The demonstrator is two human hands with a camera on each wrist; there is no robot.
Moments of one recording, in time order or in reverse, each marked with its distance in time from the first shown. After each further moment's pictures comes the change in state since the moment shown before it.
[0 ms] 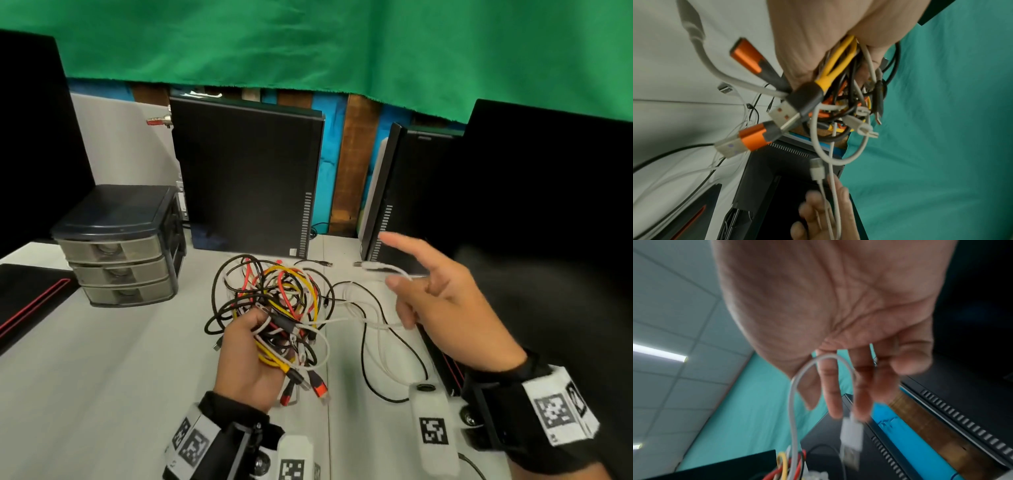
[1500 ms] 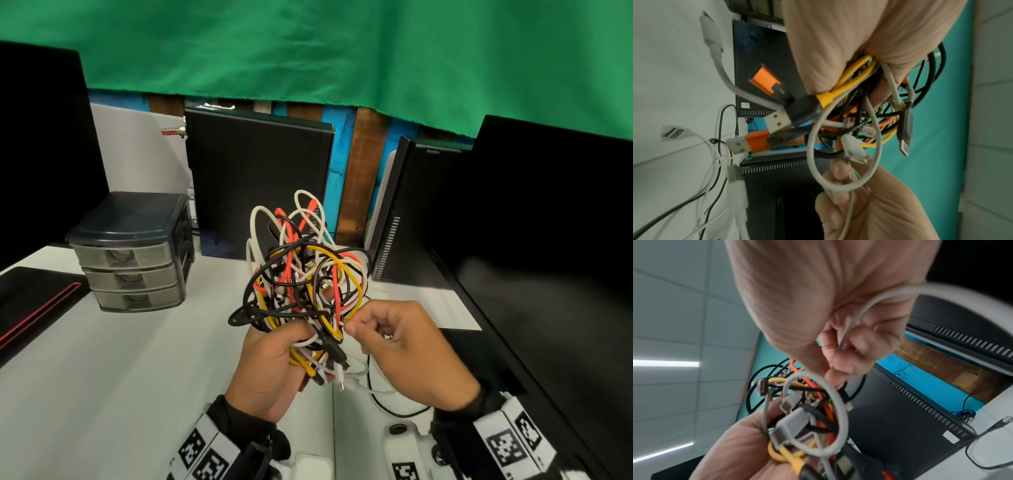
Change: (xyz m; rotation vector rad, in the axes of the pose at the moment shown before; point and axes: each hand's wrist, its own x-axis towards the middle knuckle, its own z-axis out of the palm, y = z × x) left_hand -0.019 -0.002 0.014 0.139 -0.458 0.312; right_hand -0.002 0.011 0.045 -0.145 -0.131 0.056
